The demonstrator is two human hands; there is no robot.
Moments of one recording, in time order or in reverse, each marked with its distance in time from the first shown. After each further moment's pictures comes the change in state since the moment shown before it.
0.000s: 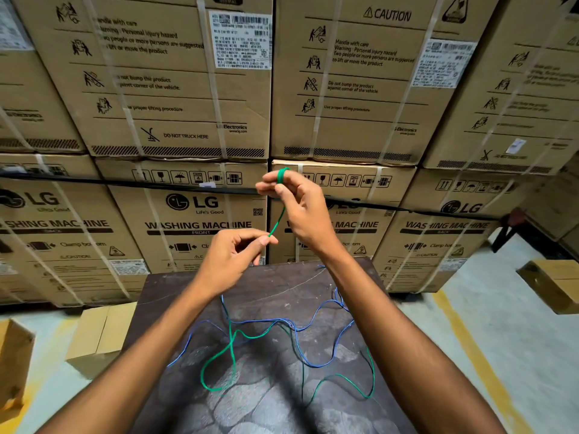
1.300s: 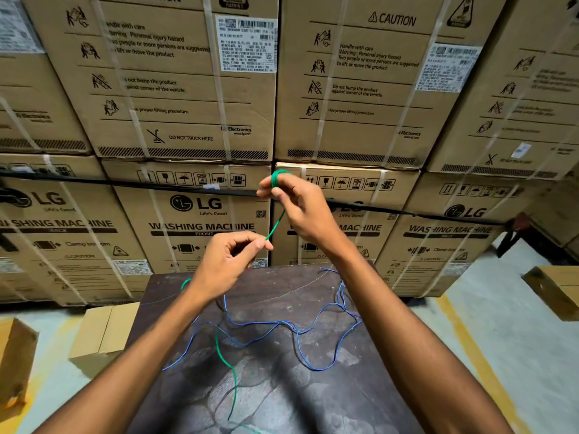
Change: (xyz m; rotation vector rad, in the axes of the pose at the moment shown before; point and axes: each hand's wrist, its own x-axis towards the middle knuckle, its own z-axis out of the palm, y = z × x) left_hand -0.008 0.001 -0.009 -0.033 0.047 0.000; right_hand 0.011 0.000 -0.007 -0.254 -0.146 -0.073
